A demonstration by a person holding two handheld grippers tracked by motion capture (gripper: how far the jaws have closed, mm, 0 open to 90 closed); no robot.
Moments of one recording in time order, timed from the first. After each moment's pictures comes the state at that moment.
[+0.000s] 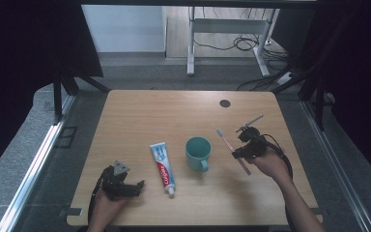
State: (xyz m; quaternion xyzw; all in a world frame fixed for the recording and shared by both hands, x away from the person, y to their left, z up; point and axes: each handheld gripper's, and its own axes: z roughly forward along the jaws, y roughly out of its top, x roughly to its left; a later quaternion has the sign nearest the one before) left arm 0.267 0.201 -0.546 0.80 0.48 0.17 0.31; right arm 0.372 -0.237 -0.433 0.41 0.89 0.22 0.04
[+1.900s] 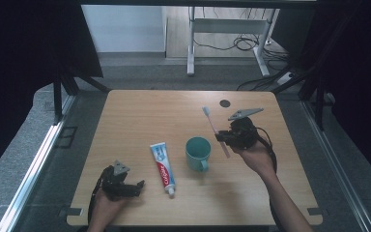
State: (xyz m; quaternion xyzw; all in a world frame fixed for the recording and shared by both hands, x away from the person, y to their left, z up) left arm 0.267 0.201 -0.546 0.80 0.48 0.17 0.31; right arm 0.364 -0.198 -0.390 0.36 0.85 0.38 0.12
